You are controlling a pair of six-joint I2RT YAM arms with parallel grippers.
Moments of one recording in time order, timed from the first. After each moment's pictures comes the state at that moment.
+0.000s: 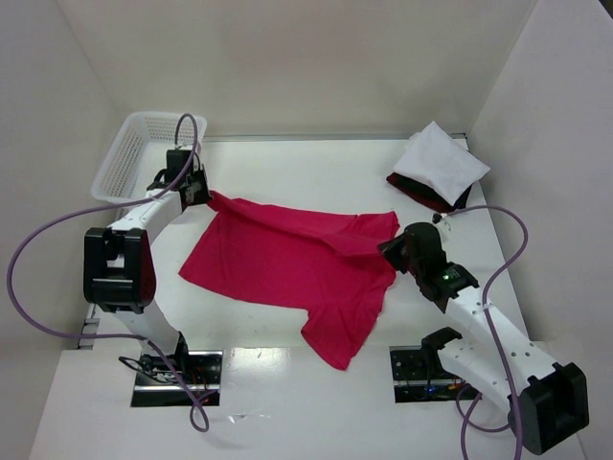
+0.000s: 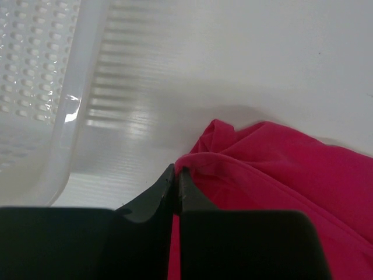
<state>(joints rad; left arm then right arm) -0.01 1.71 1.19 -0.22 -0.05 -0.20 0.40 0.84 0.55 -0.33 0.20 1.11</state>
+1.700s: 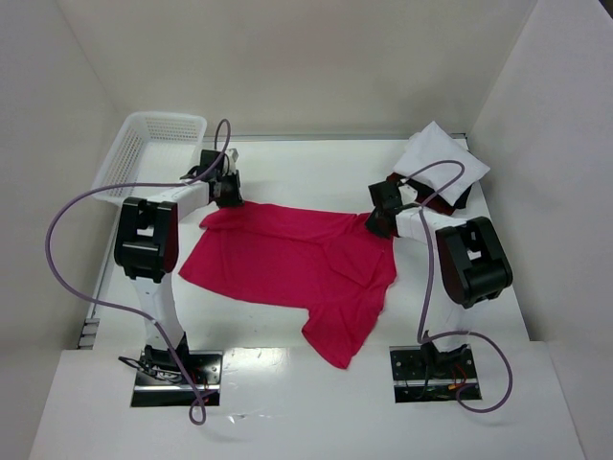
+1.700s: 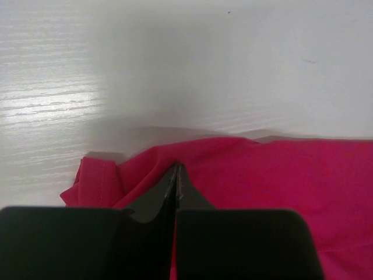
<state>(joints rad) -0.11 2.01 1.37 -0.23 0.19 -0.24 0.30 1.74 0.95 -0.19 0.26 0.87</state>
